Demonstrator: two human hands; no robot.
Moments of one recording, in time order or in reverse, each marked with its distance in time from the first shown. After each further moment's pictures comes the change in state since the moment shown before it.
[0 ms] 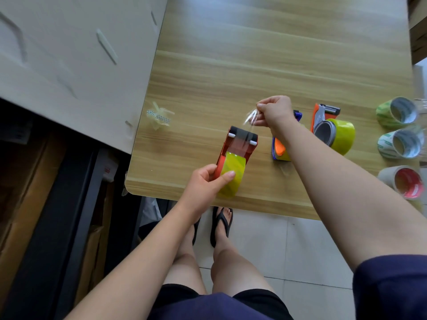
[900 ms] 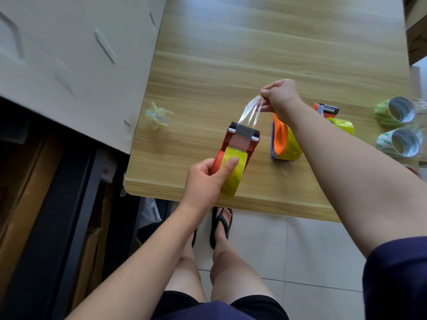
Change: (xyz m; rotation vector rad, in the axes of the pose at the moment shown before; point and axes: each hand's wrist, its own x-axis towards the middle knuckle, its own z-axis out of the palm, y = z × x) left_hand -0.010 0.015 0.010 -0.023 0.073 0.081; right_hand 0.033 -0.018 -0.012 -0.046 0.010 -0.056
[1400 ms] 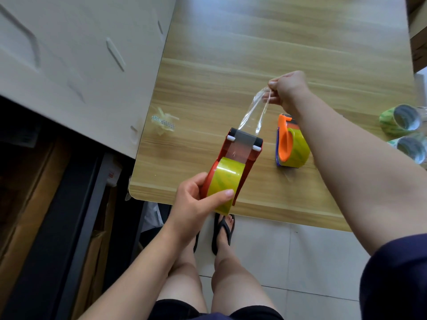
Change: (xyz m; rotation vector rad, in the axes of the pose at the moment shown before) left_hand -0.026 0.001 -0.028 -0.141 -0.097 0.112; right_hand 0.015 -0.027 0.004 0.074 0.063 0.004
